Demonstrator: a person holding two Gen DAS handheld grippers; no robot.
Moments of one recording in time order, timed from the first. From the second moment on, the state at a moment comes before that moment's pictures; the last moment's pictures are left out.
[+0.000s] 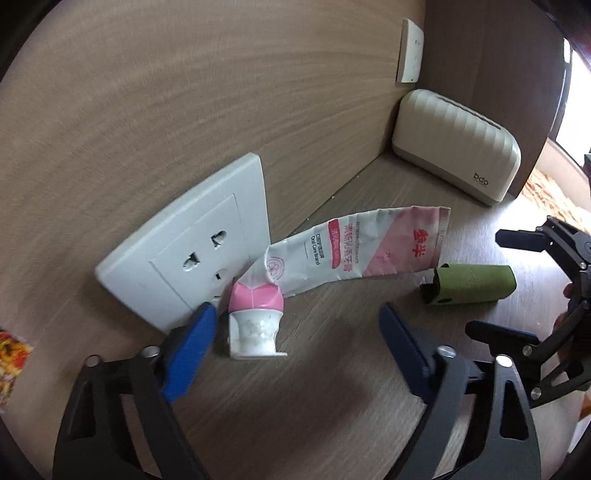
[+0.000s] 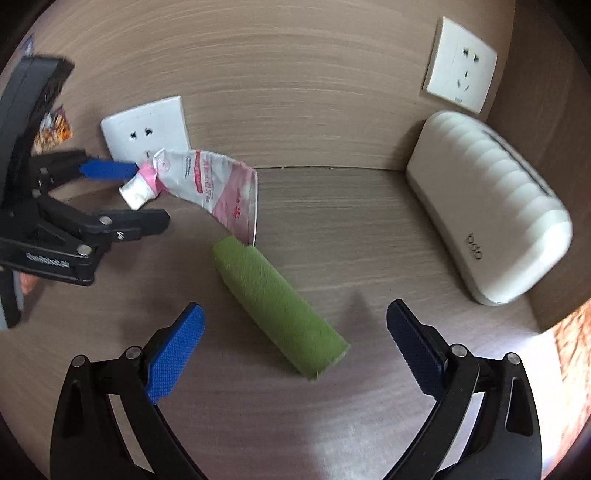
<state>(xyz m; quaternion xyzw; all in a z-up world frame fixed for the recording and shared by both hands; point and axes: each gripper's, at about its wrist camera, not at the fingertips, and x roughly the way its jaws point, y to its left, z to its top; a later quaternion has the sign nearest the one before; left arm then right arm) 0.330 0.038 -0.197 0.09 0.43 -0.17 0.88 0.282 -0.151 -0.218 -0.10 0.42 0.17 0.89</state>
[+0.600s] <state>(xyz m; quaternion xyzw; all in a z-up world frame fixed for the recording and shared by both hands) 0.341 0.038 -0.202 0.07 0.43 -0.17 0.88 0.253 -0.142 -0.212 -0.09 0.43 0.19 0.88</state>
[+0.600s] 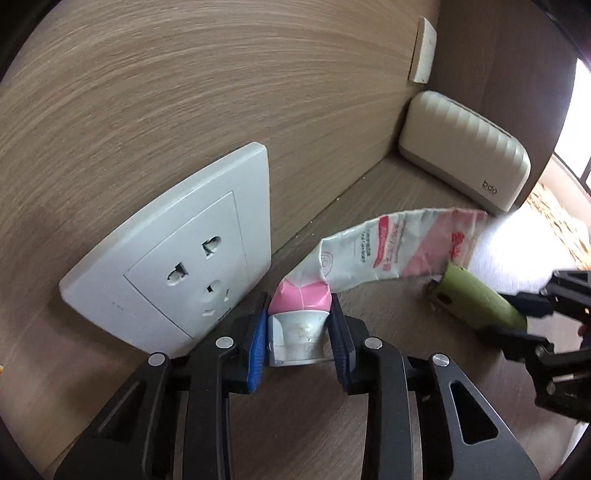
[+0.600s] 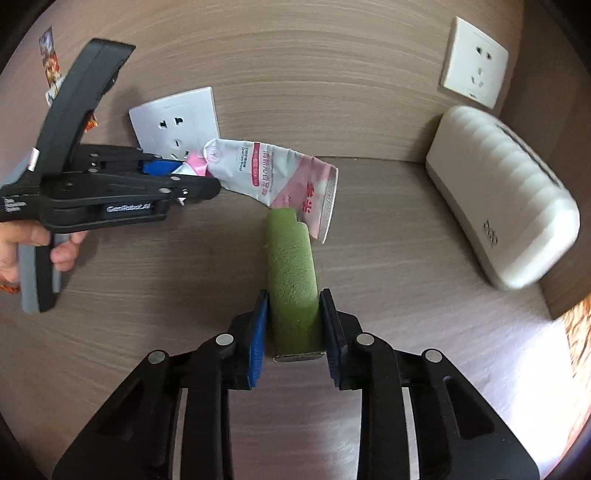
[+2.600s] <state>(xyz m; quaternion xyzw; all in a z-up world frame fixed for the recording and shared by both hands) 0.010 -0.321 -0.325 0.33 0.47 -0.48 0.67 -0.101 -0.420 -0.310 0.09 0.53 -0.18 0.83</state>
